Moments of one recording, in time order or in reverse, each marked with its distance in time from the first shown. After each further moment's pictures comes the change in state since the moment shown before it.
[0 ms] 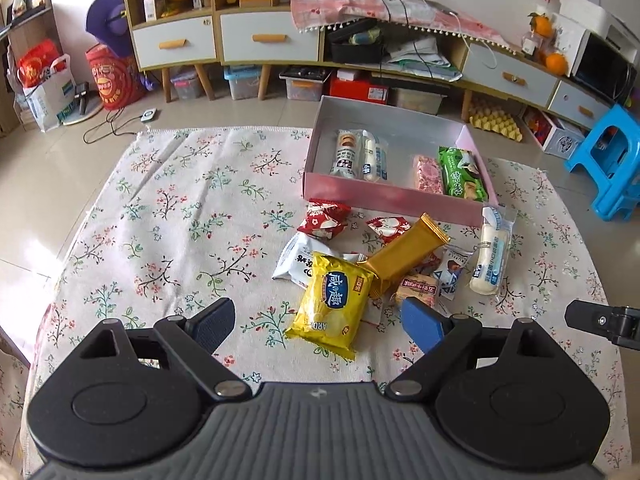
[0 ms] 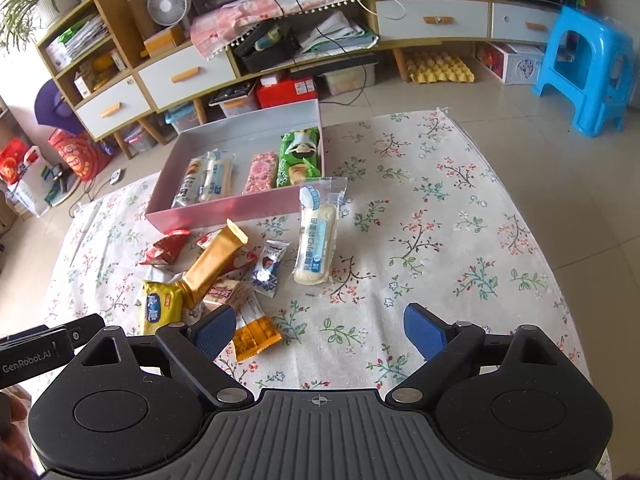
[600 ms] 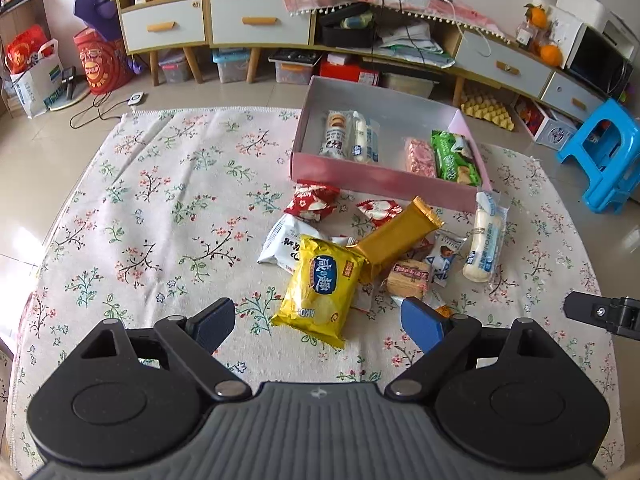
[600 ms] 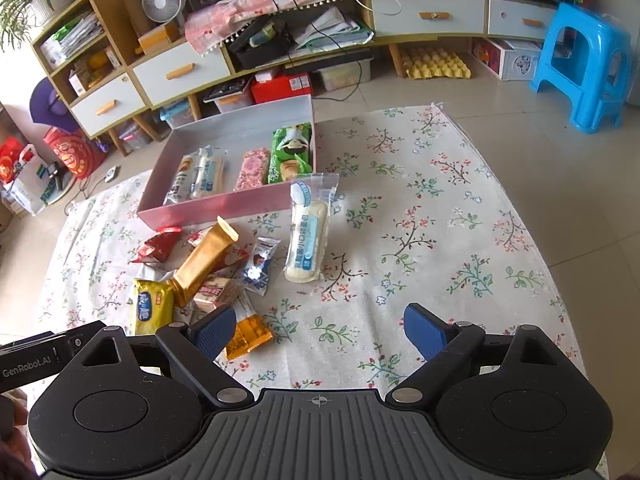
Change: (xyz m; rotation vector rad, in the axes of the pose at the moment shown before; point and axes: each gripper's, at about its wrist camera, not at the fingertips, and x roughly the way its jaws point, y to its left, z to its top) left arm 0.013 0.001 -0.004 -0.007 0.050 -0.037; right arm 0.008 -0.007 0.000 0.009 0.016 -0.020
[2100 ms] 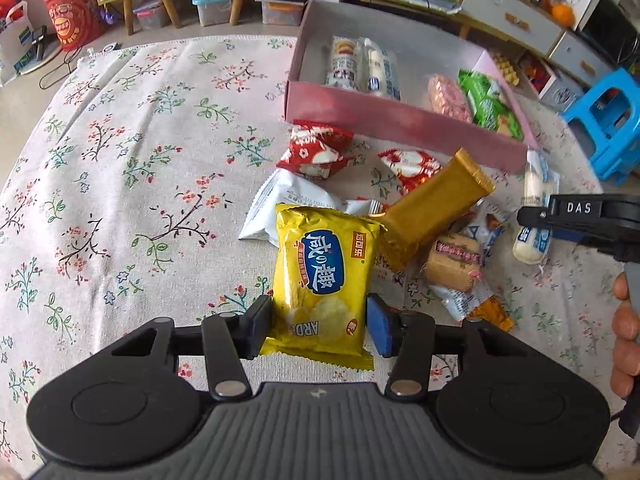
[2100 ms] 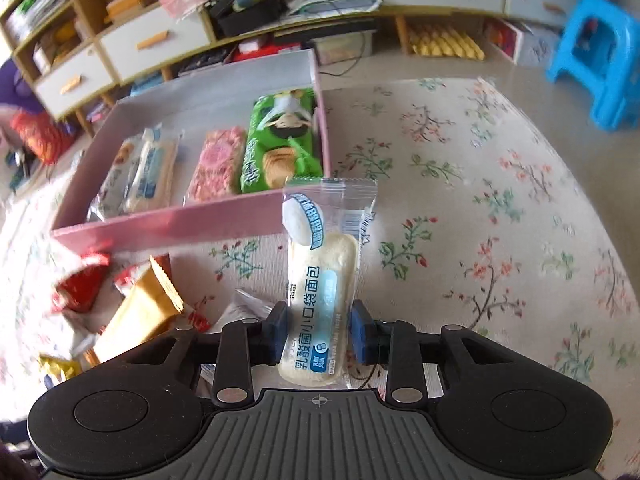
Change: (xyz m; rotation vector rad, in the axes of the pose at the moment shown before) left arm 0.075 0.019 0.008 -0.003 0.160 -0.068; right arm 0.141 0.018 0.046 0.003 0.056 -0.036
